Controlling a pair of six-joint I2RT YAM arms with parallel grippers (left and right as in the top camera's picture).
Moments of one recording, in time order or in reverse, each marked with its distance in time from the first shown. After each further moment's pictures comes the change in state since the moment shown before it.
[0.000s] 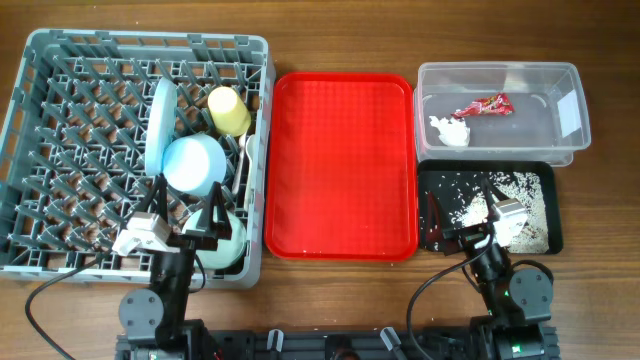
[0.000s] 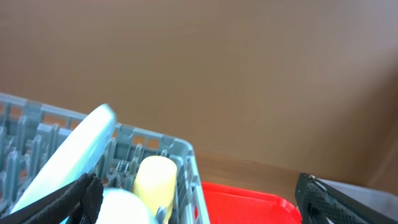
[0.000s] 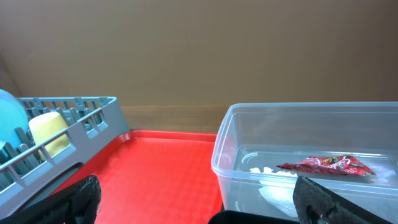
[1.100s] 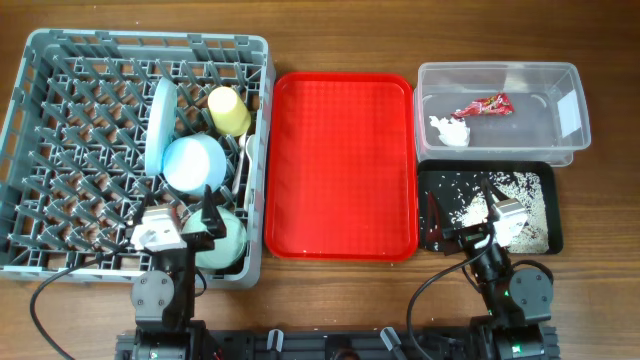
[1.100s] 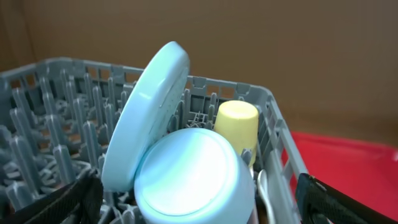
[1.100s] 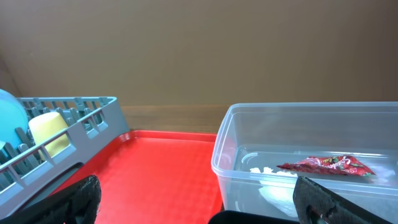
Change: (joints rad) left arm -0.065 0.001 -0.009 -0.226 -0.264 0.281; right arm 0.000 0.000 0.000 0.000 0.000 0.000
